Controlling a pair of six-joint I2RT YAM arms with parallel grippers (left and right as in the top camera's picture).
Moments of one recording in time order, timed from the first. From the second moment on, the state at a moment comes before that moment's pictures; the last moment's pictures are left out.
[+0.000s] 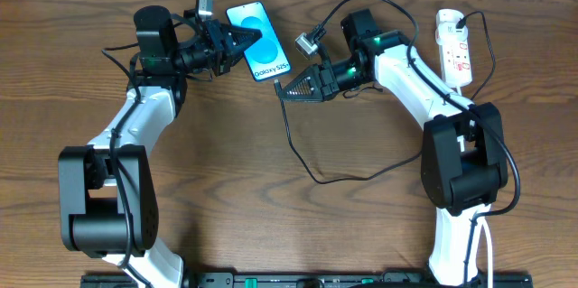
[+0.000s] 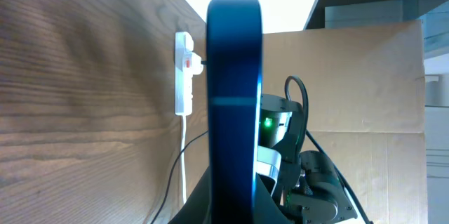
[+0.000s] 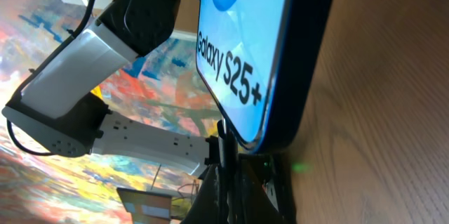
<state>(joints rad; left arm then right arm) 0.00 1.82 1.12 0.38 1.11 -1.18 0.34 2.13 1.64 -0.86 -1.50 -0.04</state>
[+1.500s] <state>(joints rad) 0.01 1.82 1.12 0.39 1.09 -1.19 0.34 2.13 1.64 -0.72 -1.48 0.05</state>
